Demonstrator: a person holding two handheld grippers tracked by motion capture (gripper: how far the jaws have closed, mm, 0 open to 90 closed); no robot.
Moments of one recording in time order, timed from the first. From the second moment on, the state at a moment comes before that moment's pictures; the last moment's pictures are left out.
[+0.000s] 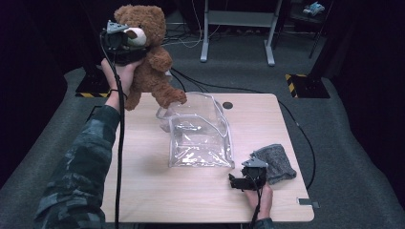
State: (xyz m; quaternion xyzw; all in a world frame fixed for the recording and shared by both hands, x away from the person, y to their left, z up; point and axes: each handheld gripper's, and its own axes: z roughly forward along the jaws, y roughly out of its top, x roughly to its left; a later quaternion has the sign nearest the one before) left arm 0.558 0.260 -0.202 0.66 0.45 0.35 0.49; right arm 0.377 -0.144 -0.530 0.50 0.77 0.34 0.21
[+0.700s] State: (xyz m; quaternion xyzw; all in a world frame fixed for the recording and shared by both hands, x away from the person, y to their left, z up) left arm 0.572 0.203 -0.210 0.68 0.41 0.32 0.51; right arm 0.378 -0.145 -0.530 0.49 0.77 0.34 0.21
